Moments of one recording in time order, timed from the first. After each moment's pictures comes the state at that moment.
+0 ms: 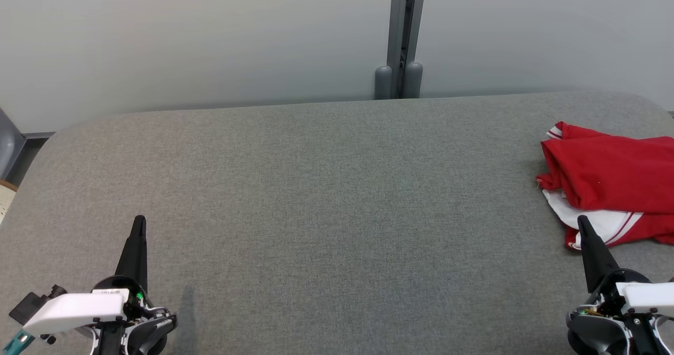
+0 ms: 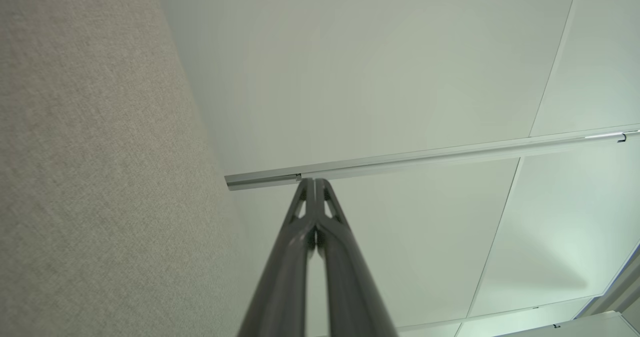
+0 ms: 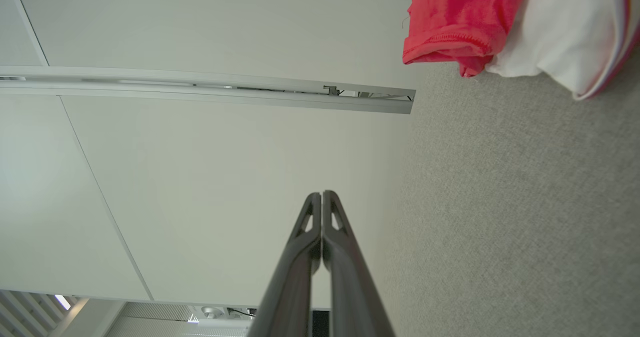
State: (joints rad) left arm -0.09 0.07 0.09 0.24 -1.59 -0.12 0.09; right arm -0.09 -0.06 -0.10 0.24 1.58 0.13 0.10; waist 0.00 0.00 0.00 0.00
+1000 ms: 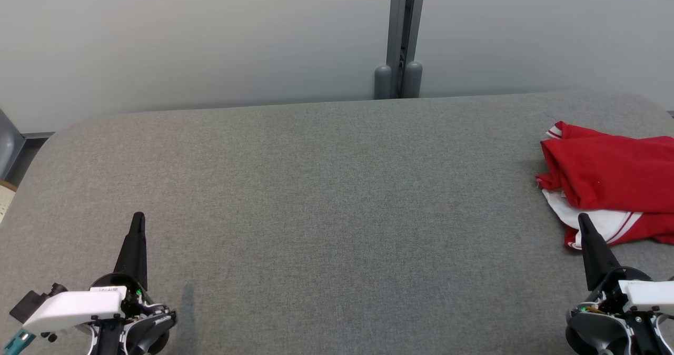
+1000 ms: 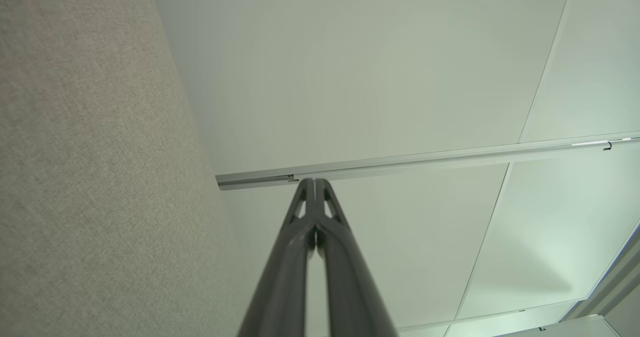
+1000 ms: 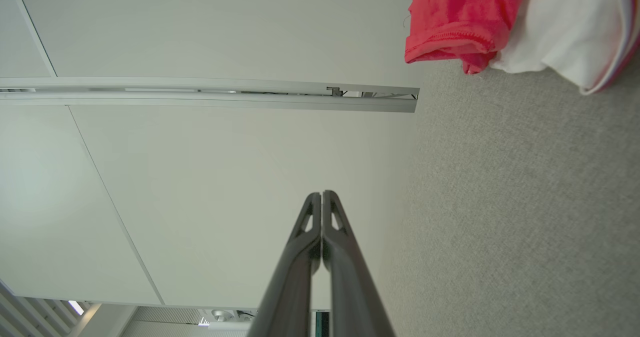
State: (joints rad) left arm -0.10 0.06 0.10 0.25 -1.62 -0.13 0.10; right arm -0.10 -0.05 -0.11 0.25 1.62 0.13 0.11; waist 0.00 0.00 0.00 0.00
